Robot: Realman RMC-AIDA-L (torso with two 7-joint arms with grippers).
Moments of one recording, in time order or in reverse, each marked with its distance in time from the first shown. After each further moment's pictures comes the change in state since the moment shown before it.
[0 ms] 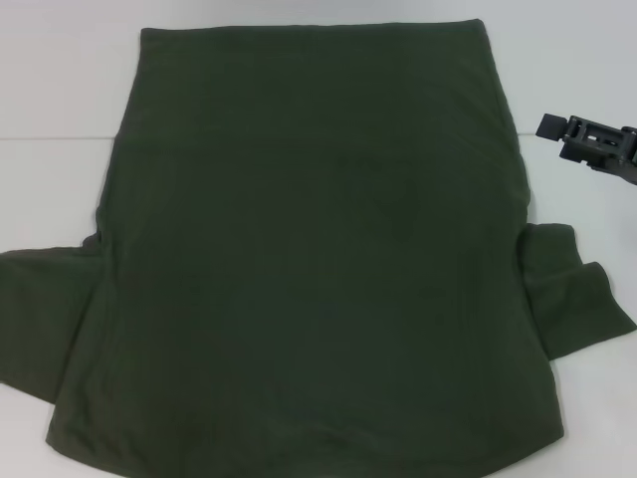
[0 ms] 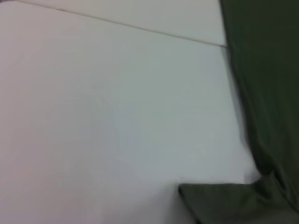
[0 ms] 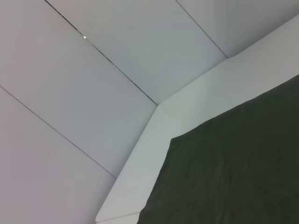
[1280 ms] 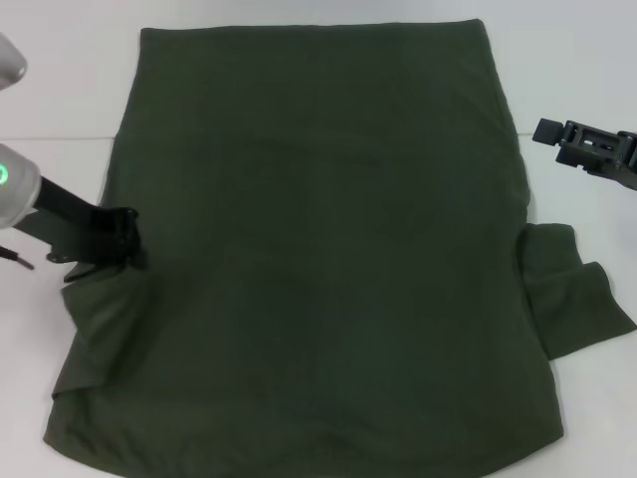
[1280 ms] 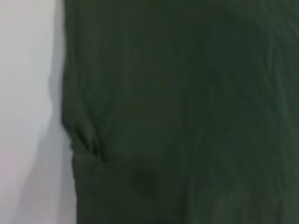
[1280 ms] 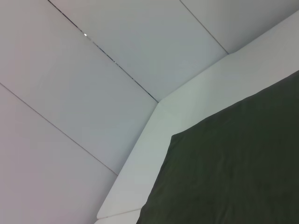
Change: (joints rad) left arm -0.248 -0.051 0.200 -0.042 0.023 0.234 -0.384; right arm 0.000 0.000 -0.003 0.011 -0.002 -0.002 -0.003
